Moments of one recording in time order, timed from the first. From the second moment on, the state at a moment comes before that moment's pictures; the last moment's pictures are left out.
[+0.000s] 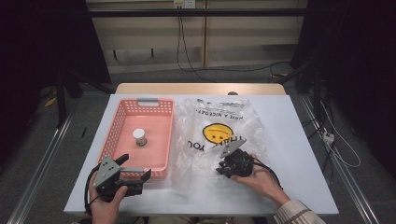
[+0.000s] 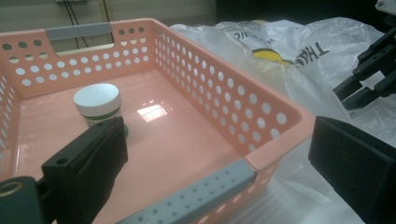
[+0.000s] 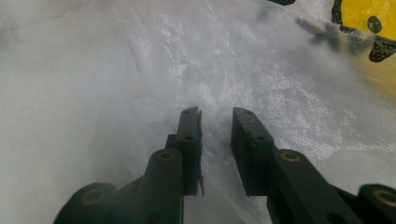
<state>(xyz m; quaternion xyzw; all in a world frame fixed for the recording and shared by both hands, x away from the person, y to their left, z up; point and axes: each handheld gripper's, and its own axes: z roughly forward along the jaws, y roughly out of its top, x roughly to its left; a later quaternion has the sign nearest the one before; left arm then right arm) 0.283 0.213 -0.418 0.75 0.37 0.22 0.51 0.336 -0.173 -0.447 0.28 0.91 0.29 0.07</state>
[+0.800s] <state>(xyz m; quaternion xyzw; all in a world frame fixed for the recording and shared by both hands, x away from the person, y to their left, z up) 0.281 0.212 -0.418 0.75 0.36 0.22 0.50 0.341 -0.180 -0.442 0.32 0.90 0.31 0.06</state>
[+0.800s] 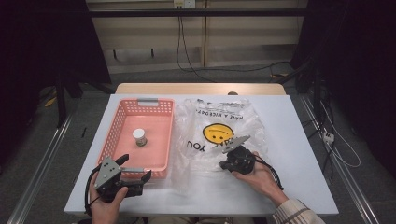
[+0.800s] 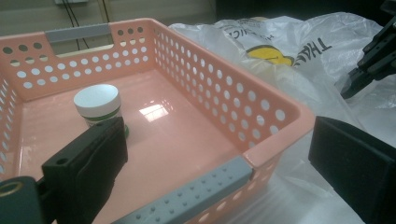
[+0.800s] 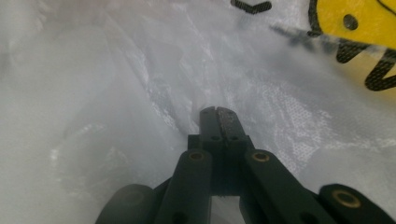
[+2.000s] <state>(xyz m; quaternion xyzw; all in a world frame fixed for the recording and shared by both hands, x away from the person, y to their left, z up) 0.283 0.211 -0.418 0.75 0.36 0.22 0.50 0.343 -0.200 -0.394 0.34 0.85 0.40 0.10</state>
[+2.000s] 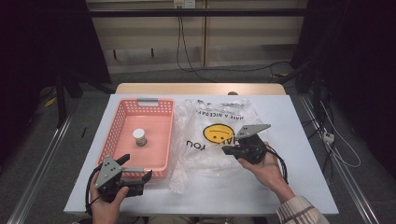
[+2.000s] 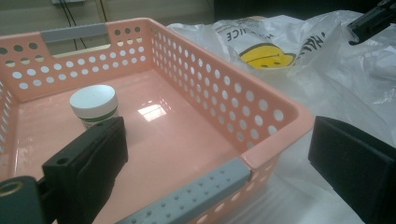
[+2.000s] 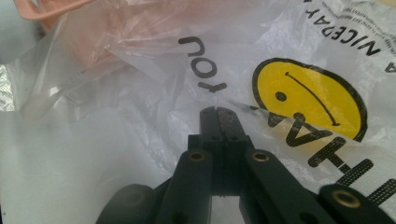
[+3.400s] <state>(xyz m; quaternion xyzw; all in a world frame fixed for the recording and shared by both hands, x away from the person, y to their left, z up) 0.282 0.213 -0.417 0.75 0.36 0.22 0.50 0.365 -0.213 -0.345 0.34 0.79 0.49 0.16</state>
